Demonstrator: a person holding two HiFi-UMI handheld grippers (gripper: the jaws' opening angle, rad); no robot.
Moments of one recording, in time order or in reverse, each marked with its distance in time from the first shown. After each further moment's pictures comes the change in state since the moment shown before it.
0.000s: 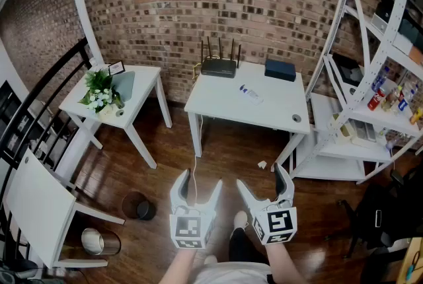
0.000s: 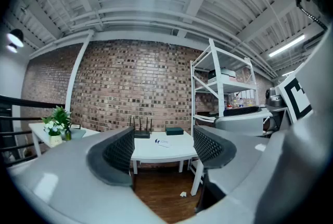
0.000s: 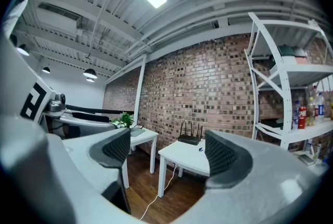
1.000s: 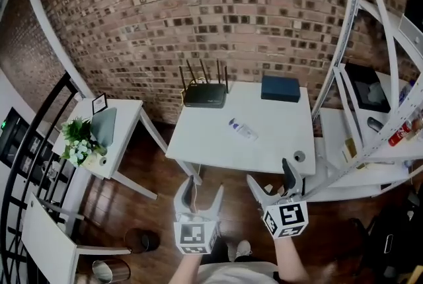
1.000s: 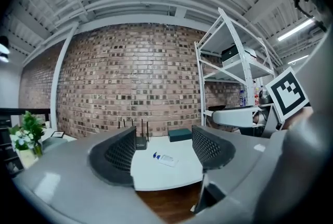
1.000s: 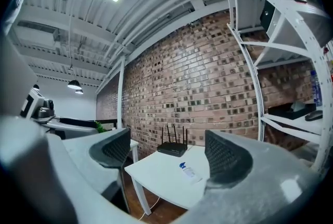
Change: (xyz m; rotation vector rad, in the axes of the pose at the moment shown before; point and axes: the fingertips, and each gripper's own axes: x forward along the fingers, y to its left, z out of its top) left arm 0.314 -0.029 0.017 0.040 0.060 -0.008; right arm 0.217 -0.266 -0.008 0.126 -0.006 -0.041
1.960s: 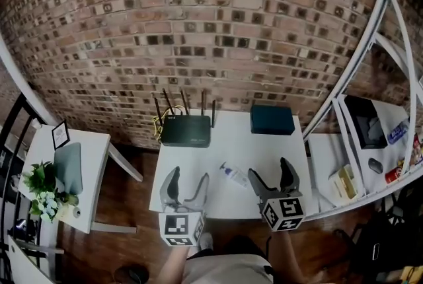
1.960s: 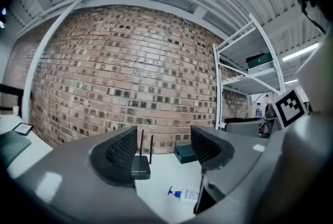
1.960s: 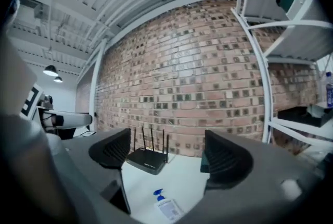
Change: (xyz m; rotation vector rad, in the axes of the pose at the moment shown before) left arm 0.261 0.151 0.024 -0.130 -0.054 -0.123; right arm 0.252 -0.089 0.000 -0.008 0.060 -0.174
